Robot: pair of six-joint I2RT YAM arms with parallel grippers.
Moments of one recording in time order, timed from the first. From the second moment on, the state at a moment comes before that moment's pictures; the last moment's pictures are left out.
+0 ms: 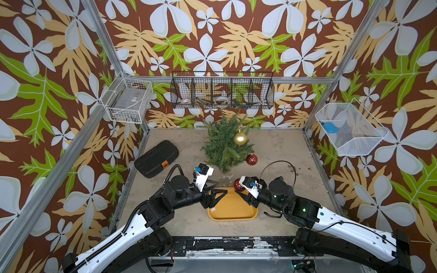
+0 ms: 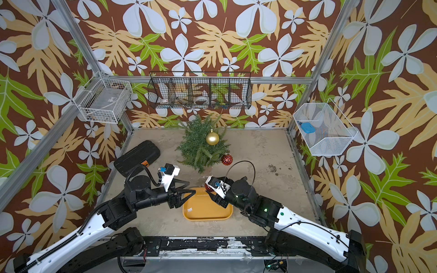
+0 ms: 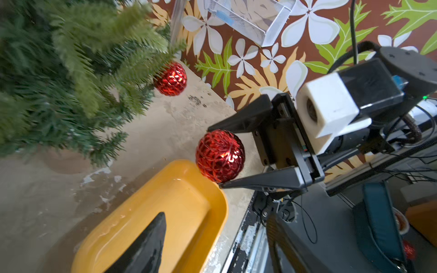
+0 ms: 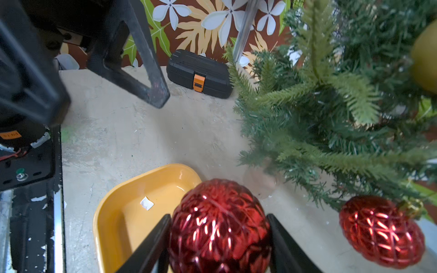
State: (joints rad) left arm -0.86 0.73 0.72 -0.28 0.29 -0.45; right arm 0.99 0.89 0.70 -0.15 0.07 -0.30
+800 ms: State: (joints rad) left arm -1.02 0.91 0.75 -0.14 0.11 -0.59; right arm 0.99 0.88 0.73 -0.17 -0.07 -0.55
